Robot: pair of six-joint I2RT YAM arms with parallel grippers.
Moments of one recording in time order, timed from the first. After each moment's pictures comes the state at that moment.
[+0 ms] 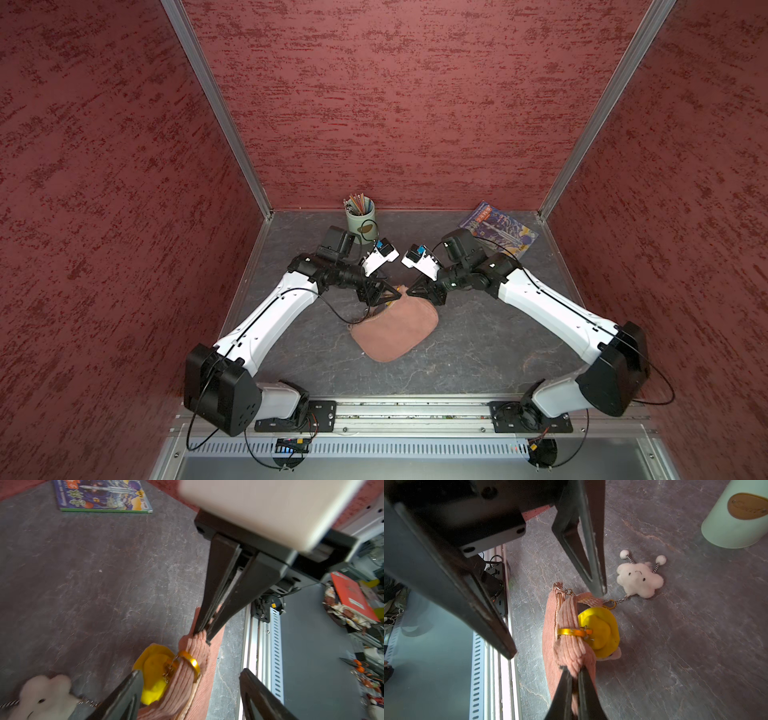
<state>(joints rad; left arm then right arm) -0.41 1.36 1.19 -0.76 0.85 0.37 0.63 1.48 1.30 -0.67 -0.64 -0.26</state>
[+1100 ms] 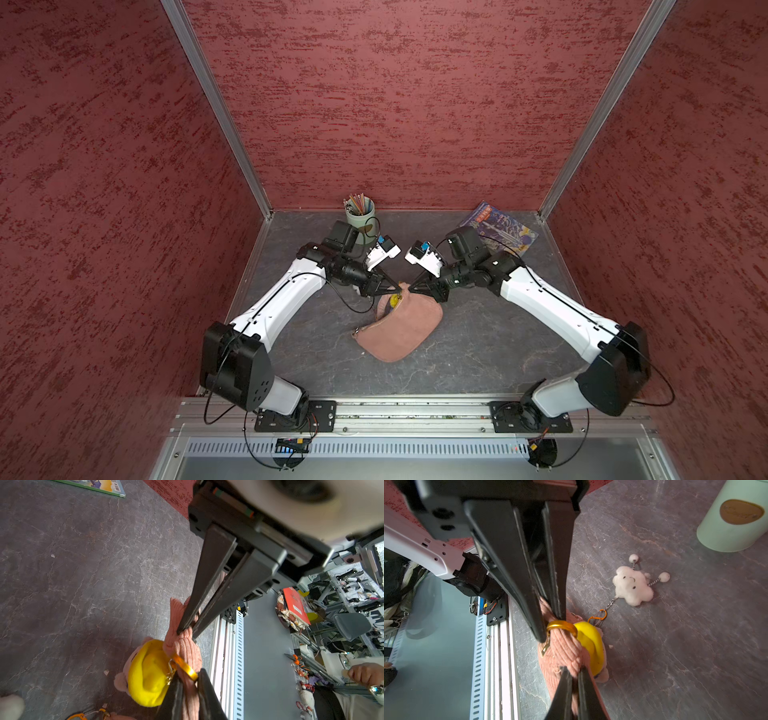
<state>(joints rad) -0.39 1.49 1.30 -0.90 0.99 0.33 0.60 1.48 1.30 -0.65 -0.66 -0.27</state>
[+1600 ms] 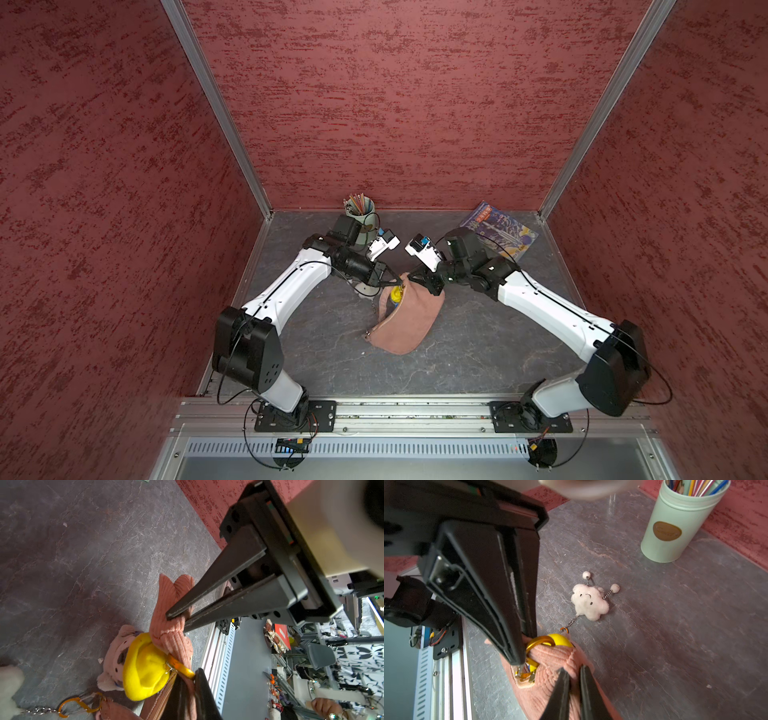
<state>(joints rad) -0.37 1.59 1.37 -0.90 0.98 0.09 0.61 1.47 1.20 -0.40 -0.44 -0.14</state>
